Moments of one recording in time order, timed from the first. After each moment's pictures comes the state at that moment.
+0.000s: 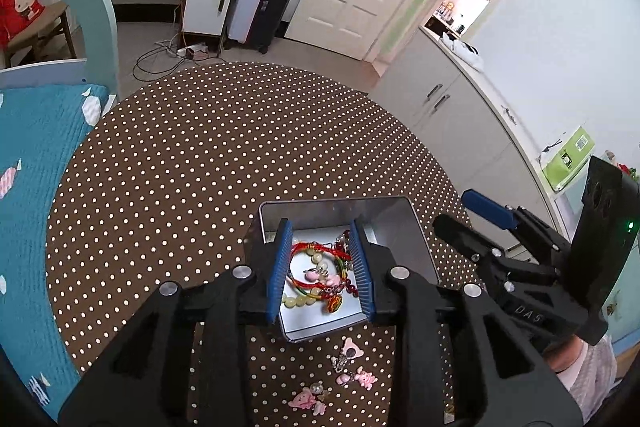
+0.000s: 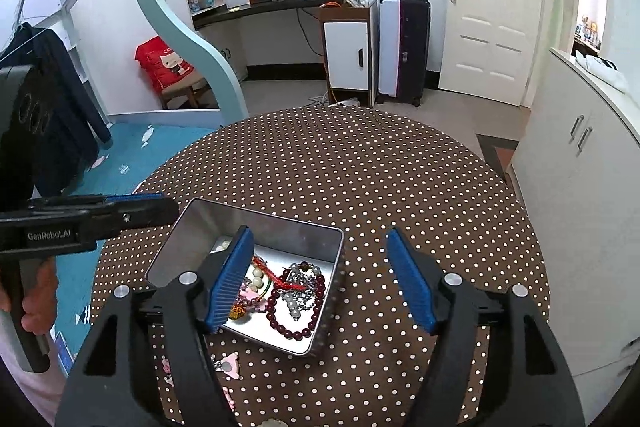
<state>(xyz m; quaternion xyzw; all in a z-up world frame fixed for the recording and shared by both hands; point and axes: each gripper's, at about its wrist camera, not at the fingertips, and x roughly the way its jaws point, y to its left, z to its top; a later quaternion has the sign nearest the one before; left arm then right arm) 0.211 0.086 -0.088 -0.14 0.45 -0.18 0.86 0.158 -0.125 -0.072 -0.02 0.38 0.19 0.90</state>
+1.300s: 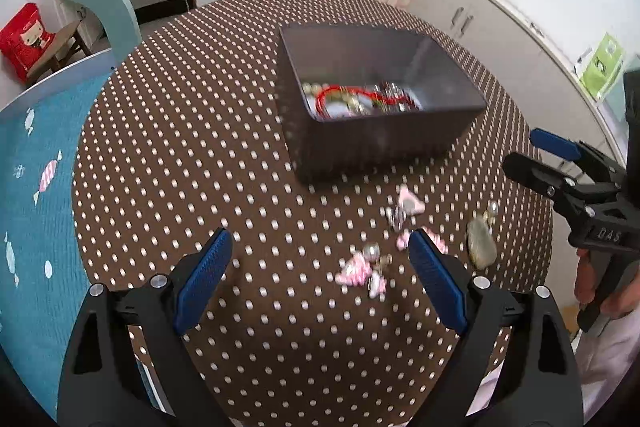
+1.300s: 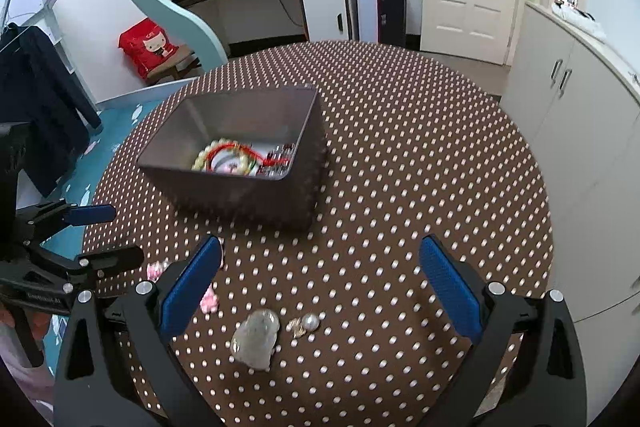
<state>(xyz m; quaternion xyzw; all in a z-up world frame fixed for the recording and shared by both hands) 0.105 0.065 -0.155 -0.01 0.50 -0.14 0.85 0.079 -0.155 -0.120 0.00 0.43 0.16 0.89</state>
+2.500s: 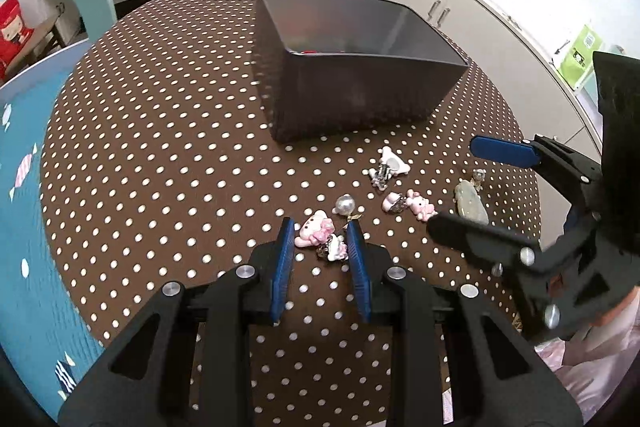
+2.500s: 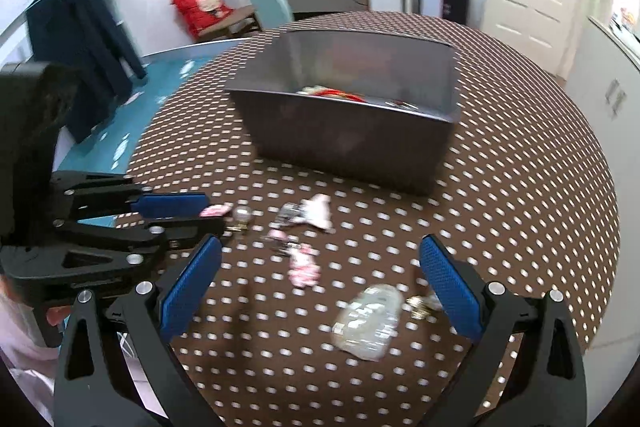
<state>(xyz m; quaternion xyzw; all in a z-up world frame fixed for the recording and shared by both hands) 0.082 0.085 -0.183 -0.03 0.50 -0.18 0.85 0.056 -0.082 -0.138 -0.05 0.45 0.26 0.85</state>
